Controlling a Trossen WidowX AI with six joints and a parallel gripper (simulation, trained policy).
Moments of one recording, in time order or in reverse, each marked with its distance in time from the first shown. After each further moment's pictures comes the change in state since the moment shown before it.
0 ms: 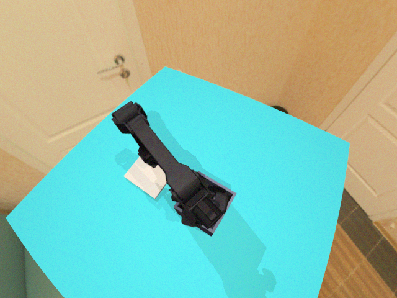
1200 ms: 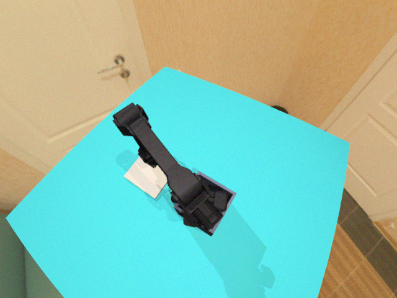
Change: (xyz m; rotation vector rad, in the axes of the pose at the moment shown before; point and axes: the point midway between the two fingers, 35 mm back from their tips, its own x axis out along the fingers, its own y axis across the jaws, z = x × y) arm 0.011 -0.006 -0.003 -0.060 0.063 -0.048
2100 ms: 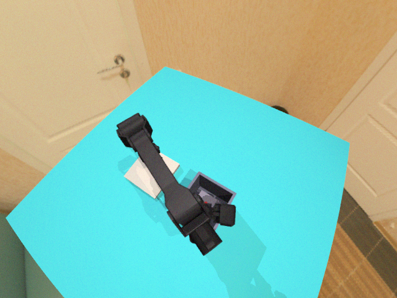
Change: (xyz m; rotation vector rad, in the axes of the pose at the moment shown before) arm -0.028 0.043 0.037 -0.063 0.063 0.204
